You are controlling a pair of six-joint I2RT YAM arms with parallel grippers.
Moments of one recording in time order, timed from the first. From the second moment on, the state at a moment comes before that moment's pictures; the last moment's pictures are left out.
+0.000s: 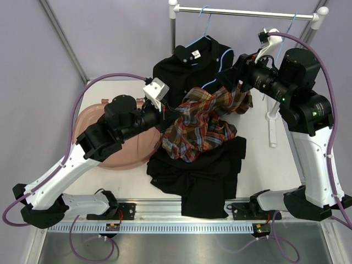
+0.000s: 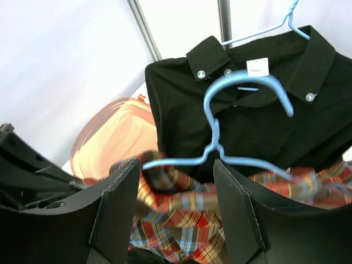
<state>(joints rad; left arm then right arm) -0.91 1.14 1.48 -0.49 0.02 -0.17 0.39 1.32 2.04 -0.80 -0.32 0.23</state>
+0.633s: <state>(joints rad) -0.95 1.04 1.41 -0.50 0.02 -0.19 0.40 1.37 2.02 -0.74 -0.35 0.22</state>
